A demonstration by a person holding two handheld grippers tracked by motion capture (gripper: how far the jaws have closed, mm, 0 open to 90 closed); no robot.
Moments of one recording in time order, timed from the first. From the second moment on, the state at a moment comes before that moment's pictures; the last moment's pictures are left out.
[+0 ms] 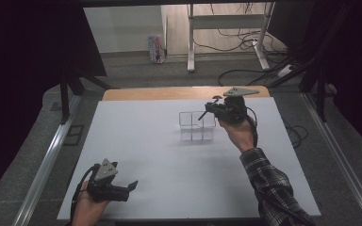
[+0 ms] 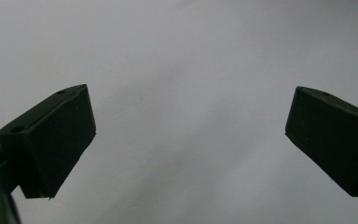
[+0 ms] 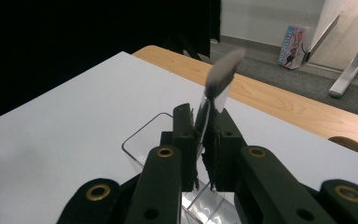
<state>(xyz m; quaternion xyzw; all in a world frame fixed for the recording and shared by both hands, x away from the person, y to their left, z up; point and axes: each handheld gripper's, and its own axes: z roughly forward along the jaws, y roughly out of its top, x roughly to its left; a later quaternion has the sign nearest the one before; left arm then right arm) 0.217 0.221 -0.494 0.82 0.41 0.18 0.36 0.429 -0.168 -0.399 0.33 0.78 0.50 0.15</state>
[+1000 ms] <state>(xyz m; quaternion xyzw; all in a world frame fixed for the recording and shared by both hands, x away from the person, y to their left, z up) 0.217 0.223 -0.494 0.81 0.42 0.18 0.36 0.440 -0.144 -0.429 0.33 0.81 0.47 0.16</state>
